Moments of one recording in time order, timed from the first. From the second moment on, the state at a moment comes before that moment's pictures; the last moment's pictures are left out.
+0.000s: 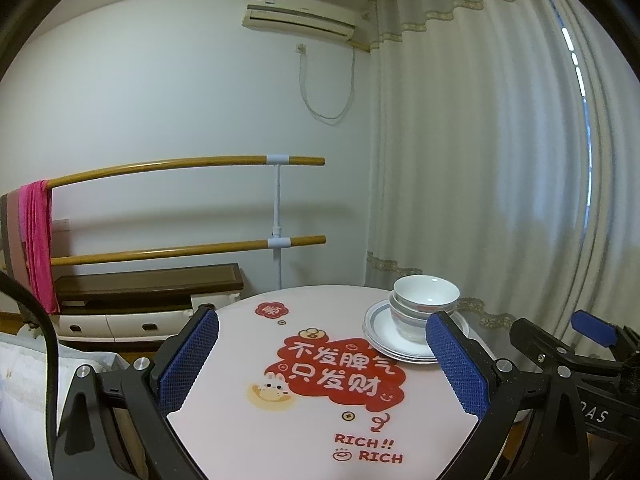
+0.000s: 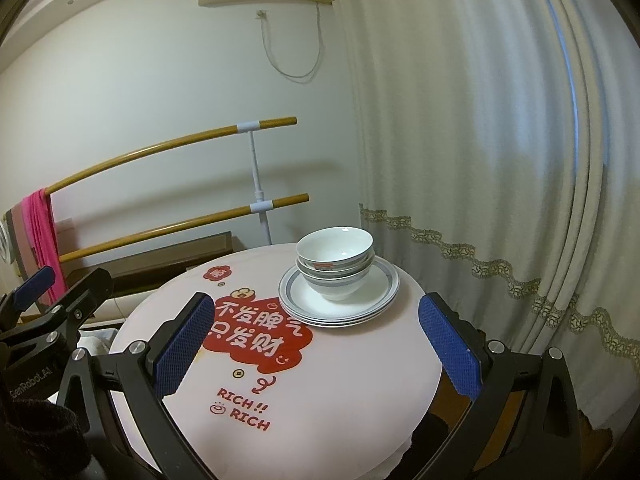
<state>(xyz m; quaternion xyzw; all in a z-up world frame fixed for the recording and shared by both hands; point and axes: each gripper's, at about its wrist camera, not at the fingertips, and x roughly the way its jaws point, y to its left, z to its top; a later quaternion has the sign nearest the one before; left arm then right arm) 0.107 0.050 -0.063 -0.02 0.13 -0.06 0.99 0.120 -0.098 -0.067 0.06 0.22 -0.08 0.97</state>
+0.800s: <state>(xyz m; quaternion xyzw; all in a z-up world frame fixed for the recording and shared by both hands) 0.109 0.036 -0.063 -0.01 0.13 -0.05 0.99 0.118 -0.104 -0.068 0.06 0.22 -0.08 0.97</state>
